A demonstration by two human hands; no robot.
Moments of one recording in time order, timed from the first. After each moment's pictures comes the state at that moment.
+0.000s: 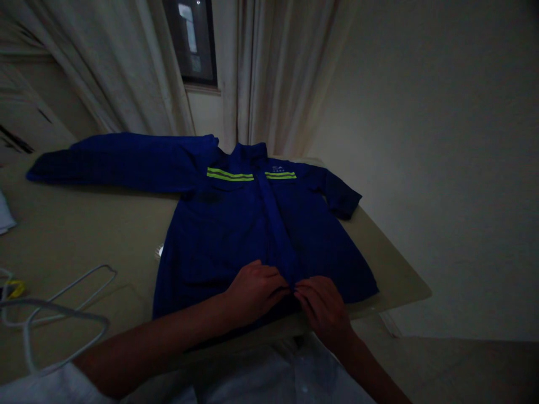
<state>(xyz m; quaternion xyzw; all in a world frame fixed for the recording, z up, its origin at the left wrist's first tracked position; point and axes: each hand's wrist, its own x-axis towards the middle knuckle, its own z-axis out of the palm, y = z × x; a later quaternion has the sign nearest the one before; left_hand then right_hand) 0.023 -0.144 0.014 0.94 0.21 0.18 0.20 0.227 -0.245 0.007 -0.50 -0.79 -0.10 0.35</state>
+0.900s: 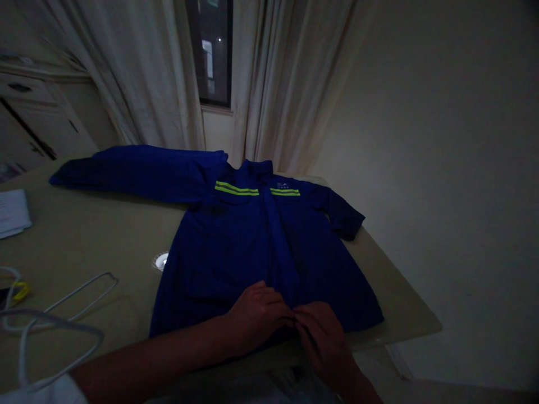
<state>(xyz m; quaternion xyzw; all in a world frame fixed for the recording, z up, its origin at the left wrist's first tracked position) 0.025 -0.151 -0.009 0.92 0.15 0.32 0.17 0.226 -0.250 0.006 -0.47 -0.81 -0.04 0.35</state>
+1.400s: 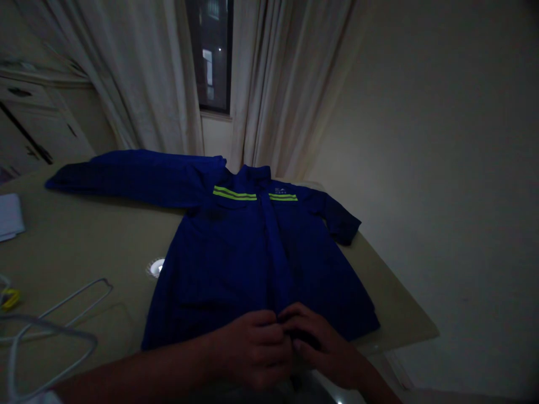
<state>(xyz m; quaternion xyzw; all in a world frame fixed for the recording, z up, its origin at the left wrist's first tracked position) 0.013 -0.164 0.008 0.93 -0.05 0.37 -0.06 0.252 -0.237 0.028 -0.46 -0.74 0.42 0.25</state>
